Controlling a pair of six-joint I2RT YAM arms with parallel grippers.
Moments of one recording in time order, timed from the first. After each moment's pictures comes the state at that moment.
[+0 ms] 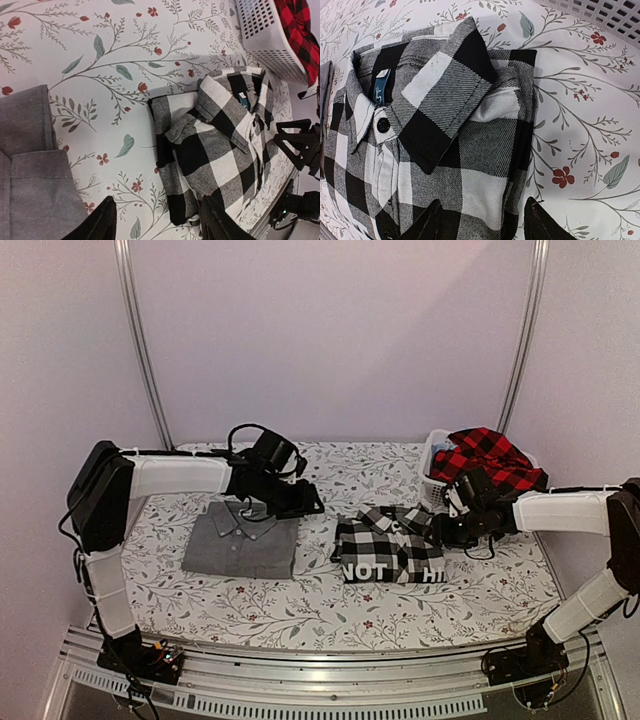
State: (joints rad) left arm -0.70 1.94 1.38 -0.33 0.21 -0.61; right arm 0.46 1.47 0.76 -0.28 -0.06 0.46
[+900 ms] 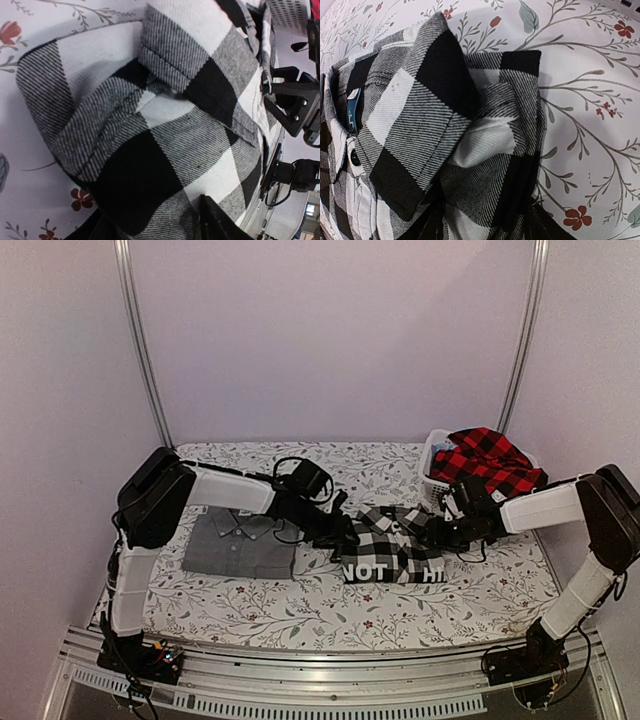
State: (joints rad) left arm -0.79 2.22 1.51 -0.22 0.48 -0.63; right arm 0.41 1.62 0.73 -0.08 -0.14 0.50
